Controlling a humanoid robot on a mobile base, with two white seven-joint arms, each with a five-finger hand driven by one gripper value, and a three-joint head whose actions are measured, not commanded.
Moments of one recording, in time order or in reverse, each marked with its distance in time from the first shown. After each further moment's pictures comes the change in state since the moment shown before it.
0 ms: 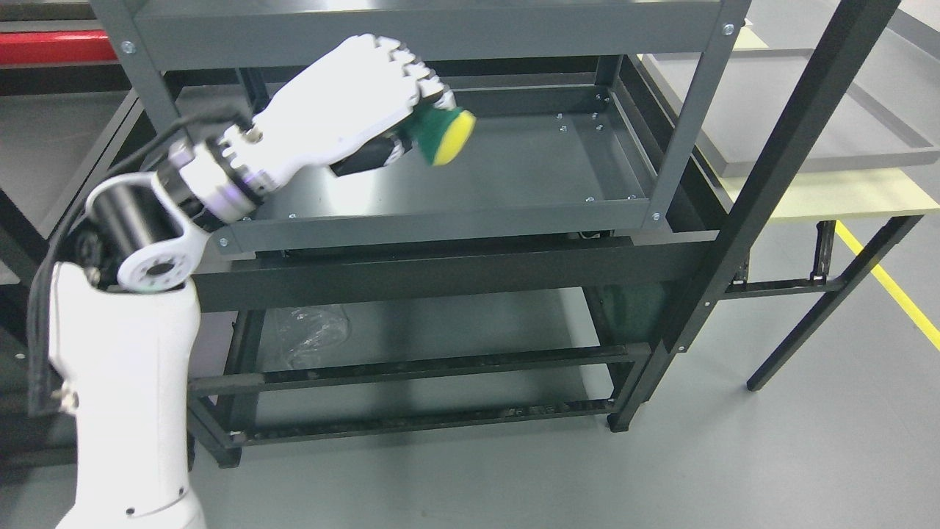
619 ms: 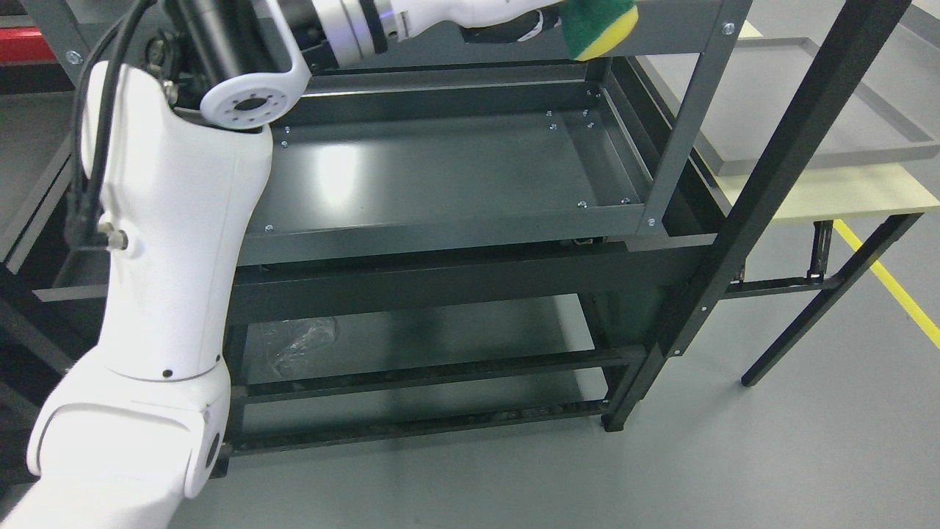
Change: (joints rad) left arm -0.382 -0.052 -0.250 0.209 -0.153 0.000 0.003; right arm 0.000 0.000 0.000 0.000 0.000 0.000 -0.004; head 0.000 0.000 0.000
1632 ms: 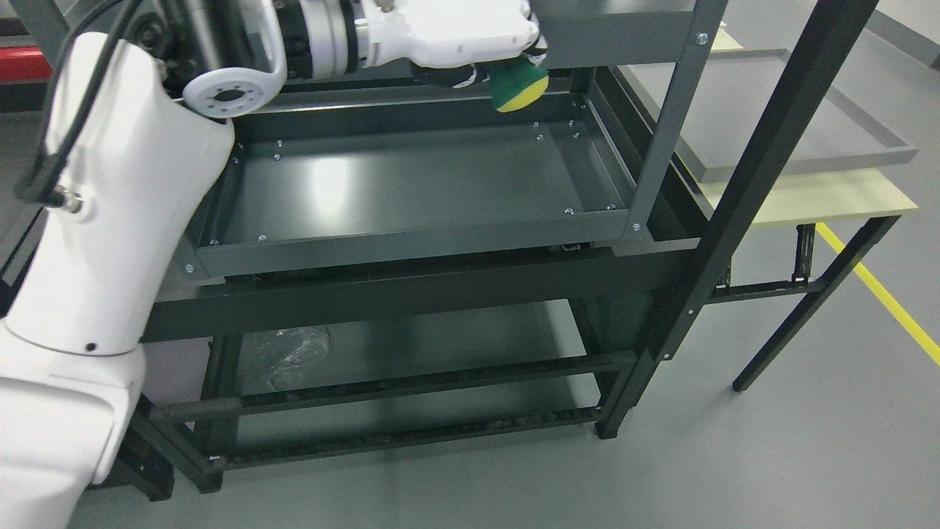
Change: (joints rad) left arm -0.026 0.245 -0.185 0.109 0.140 0.000 -0.003; right arm 0.000 0.000 0.000 0.000 0.000 0.000 -0.001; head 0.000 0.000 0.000
